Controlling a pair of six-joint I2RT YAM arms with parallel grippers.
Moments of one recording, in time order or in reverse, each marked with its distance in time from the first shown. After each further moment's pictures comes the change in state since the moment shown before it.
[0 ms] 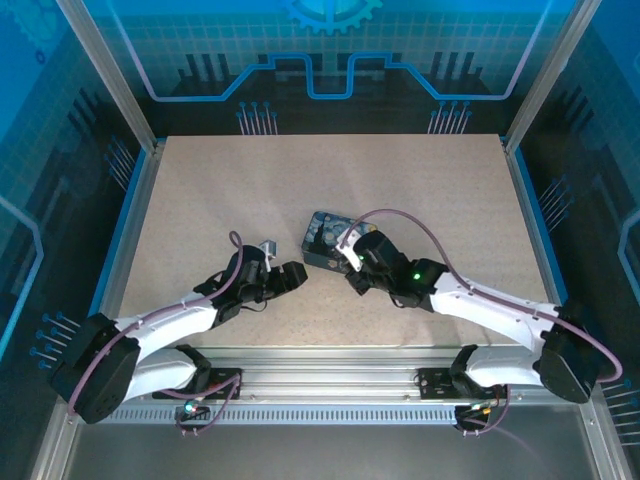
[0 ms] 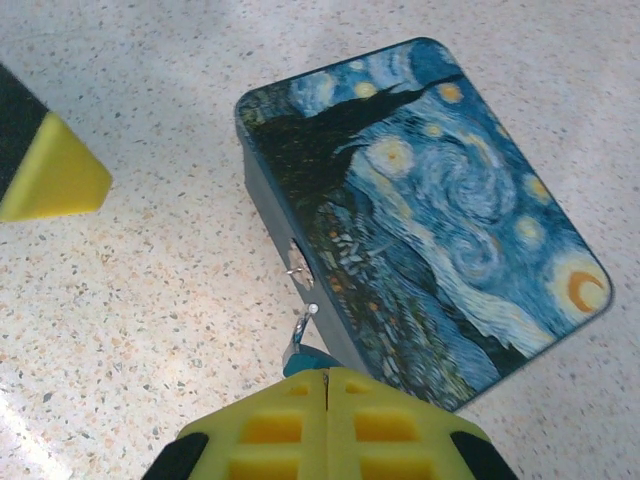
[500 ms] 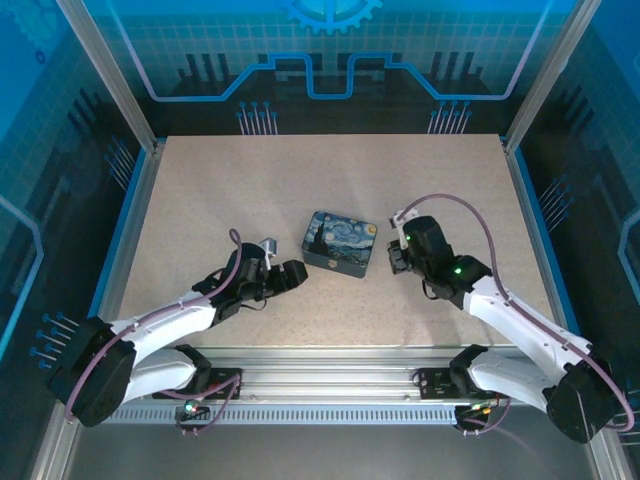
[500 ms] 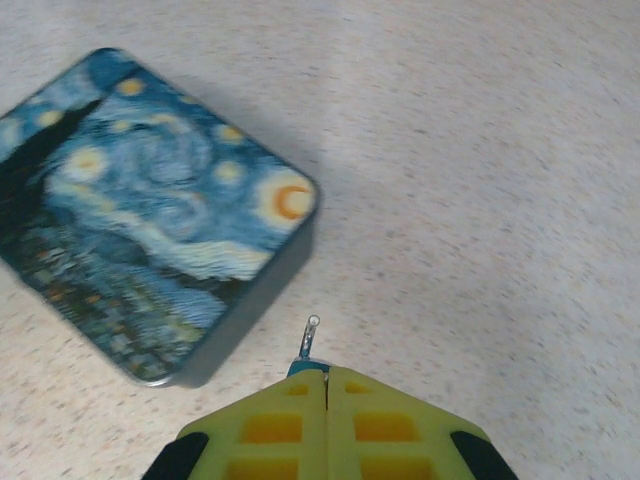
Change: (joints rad) left arm 0.000 -0.017 0.031 -0.051 0.000 0.022; right arm -0.330 -0.176 -0.068 -0.073 0.014 0.161
